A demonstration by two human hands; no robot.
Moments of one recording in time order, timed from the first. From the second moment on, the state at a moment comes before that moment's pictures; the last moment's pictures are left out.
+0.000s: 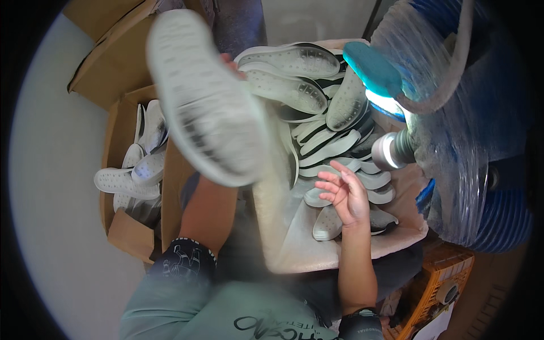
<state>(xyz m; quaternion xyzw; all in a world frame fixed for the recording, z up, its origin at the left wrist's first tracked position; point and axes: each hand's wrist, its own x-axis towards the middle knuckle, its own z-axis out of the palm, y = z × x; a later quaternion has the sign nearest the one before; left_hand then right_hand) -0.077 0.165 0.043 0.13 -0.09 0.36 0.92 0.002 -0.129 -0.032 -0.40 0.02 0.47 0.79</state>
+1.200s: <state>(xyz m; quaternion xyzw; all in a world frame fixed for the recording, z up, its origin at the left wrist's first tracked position) 0.004 0.171 -0.059 -0.97 -0.02 0.23 0.07 -0.106 -0.127 -0.039 -0.46 0.06 0.47 0.75</state>
